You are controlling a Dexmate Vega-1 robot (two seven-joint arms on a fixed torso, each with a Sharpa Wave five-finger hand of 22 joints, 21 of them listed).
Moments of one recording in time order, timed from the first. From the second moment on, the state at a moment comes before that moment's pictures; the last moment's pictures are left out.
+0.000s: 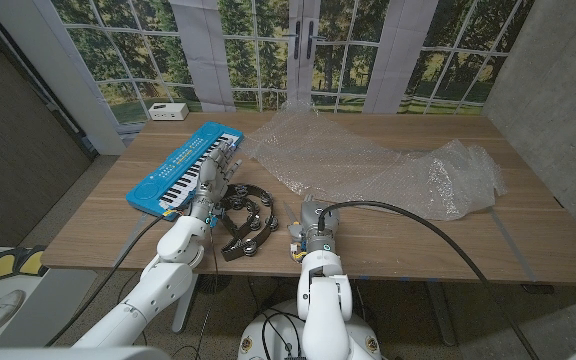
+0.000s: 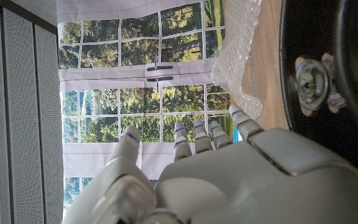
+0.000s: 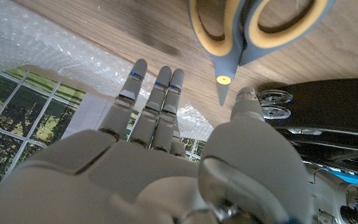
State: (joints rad) left arm 1.13 0.51 0.31 -1.54 -0.72 -0.44 0.01; left_hand 0.12 0.05 0.55 -0.15 0.17 0.18 -0.09 0.19 0.18 0.10 -0.02 0.22 0.20 0.01 -0.01 0.18 0.17 0.11 0.08 0.20 0.17; right arm -1.25 -0.14 -0.91 -1.93 -1.75 -0.89 0.36; right_hand 0.70 0.07 0.04 -0.14 0.19 0.16 0.14 0.20 0.19 0.82 0.05 0.27 0.26 0.68 -0.06 0.40 0.29 0.65 0.13 0.22 0.18
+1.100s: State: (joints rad) left arm 1.13 0.50 0.31 -1.52 -0.73 -0.44 0.00; left_hand 0.12 0.05 0.55 -0.15 0.17 0.17 -0.09 0.19 0.18 0.10 -0.02 0.22 0.20 0.01 -0.01 0.18 0.17 0.11 0.08 0.20 0.17; right arm -1.23 -0.11 -0.91 -1.88 -1.81 -0.88 0.46; right_hand 0.75 0.09 0.07 -0.15 0.19 0.14 0.13 0.19 0.19 0.80 0.03 0.30 0.33 0.66 -0.06 0.43 0.34 0.62 0.15 0.21 0.18
